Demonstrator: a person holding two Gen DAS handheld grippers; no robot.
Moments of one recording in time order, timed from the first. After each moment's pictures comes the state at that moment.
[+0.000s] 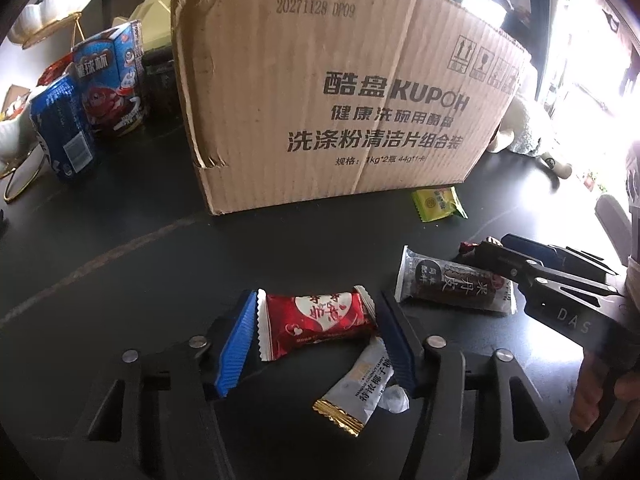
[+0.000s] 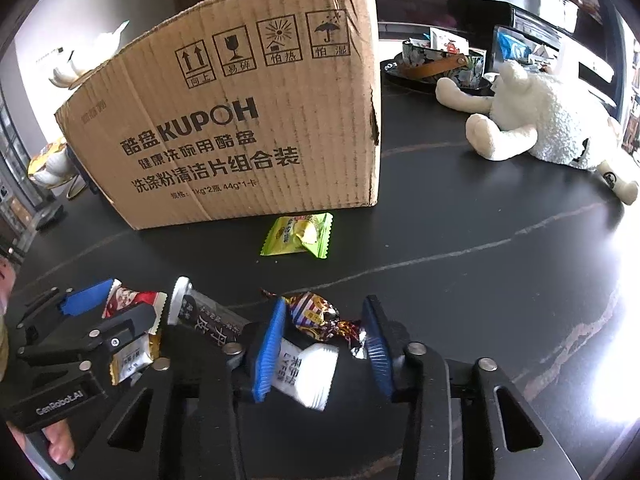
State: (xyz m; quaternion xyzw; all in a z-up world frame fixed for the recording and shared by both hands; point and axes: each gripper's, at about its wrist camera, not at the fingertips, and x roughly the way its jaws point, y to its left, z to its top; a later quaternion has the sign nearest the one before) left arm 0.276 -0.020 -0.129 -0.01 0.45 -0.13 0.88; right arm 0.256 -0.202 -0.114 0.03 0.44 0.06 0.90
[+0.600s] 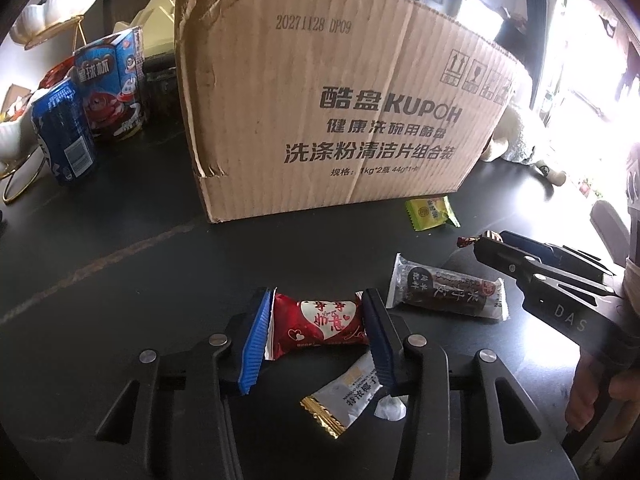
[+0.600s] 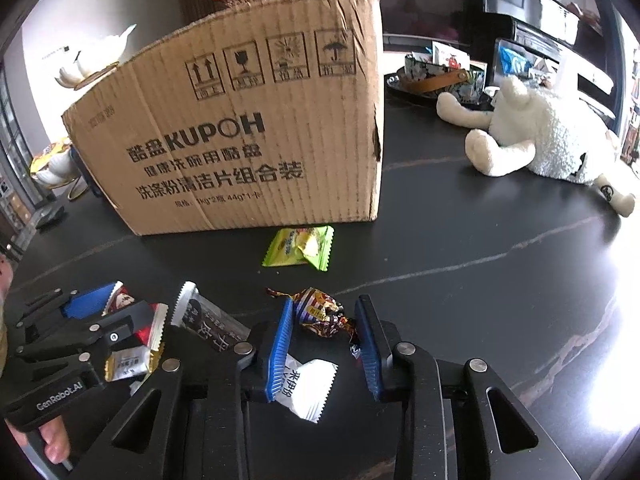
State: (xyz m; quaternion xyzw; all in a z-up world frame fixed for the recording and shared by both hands) left arm 0.273 -0.023 -0.121 -0.02 0.43 -0.14 0.89; right arm 0.251 -0.202 -0.105 0.02 0.41 0.06 0.91
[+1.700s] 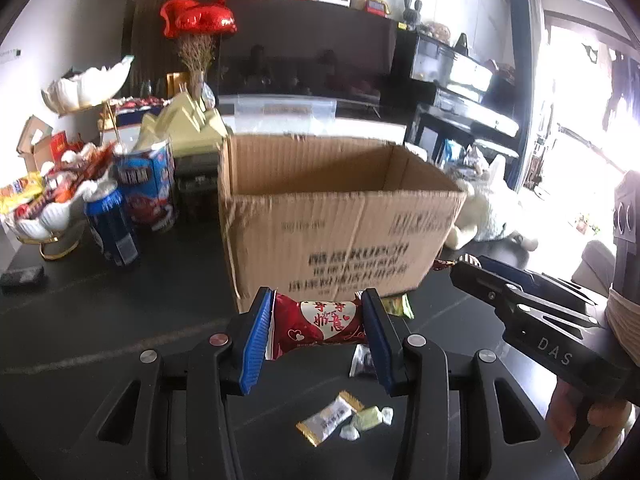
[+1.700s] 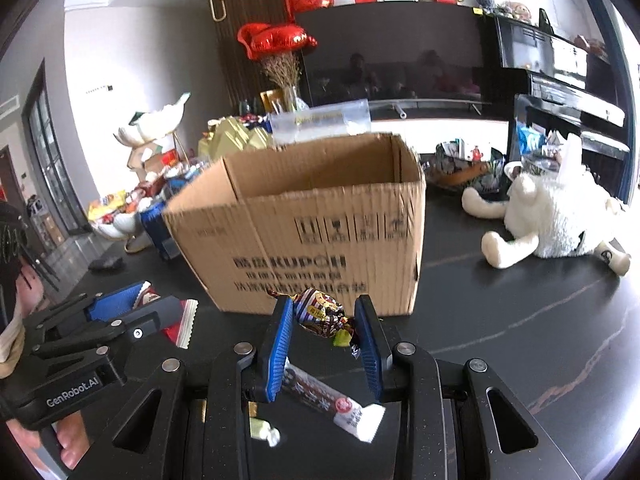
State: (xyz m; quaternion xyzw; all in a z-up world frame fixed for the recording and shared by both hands) left arm 0.239 -0.006 -0.015 -0.03 0.32 -0.13 0.94; right arm 0.226 -0.188 -0.017 0.05 0.30 0.12 0.94
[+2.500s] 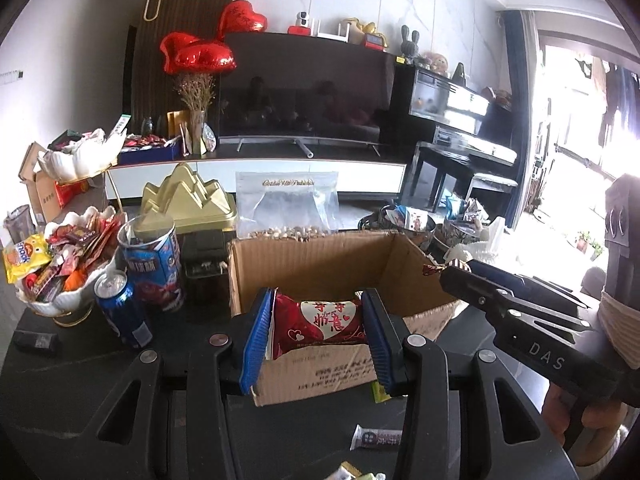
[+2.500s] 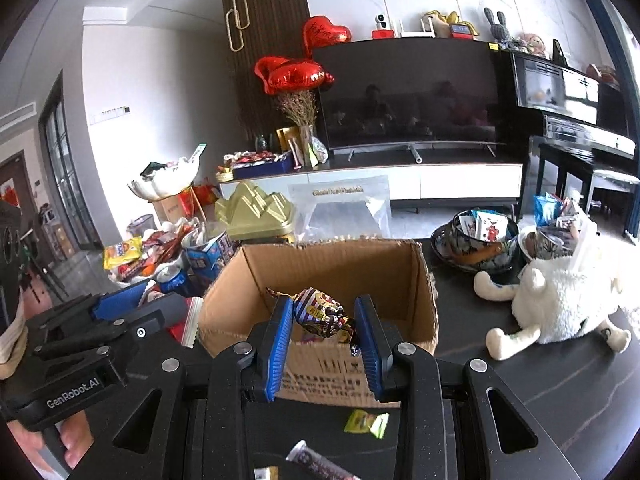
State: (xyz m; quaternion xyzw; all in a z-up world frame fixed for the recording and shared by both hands) left arm 0.283 -0.002 0.062 -0.03 0.27 -0.12 0.95; right arm 0.275 -0.181 0.061 0.04 0.26 0.14 0.95
